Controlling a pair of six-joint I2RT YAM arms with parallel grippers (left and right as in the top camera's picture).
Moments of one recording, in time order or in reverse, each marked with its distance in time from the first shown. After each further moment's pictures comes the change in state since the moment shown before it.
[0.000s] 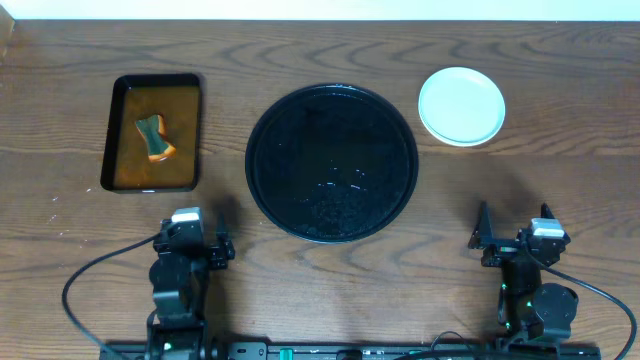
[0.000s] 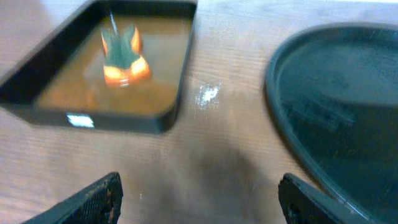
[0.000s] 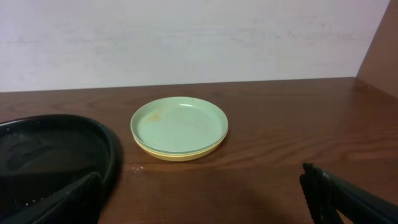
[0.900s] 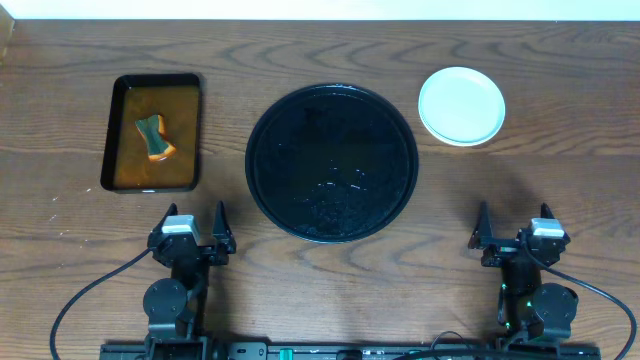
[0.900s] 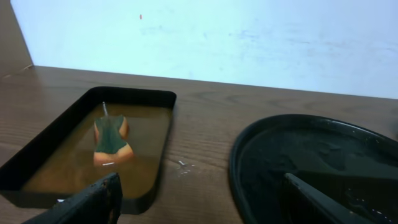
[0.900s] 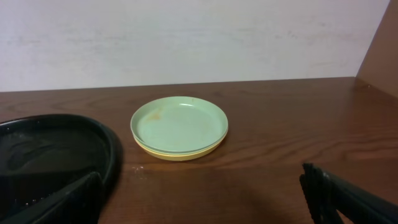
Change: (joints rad) left arm -0.056 -0.287 0.002 -0.004 0.010 -0.058; right arm 0.000 0.000 0.000 0.000 0.000 0.000
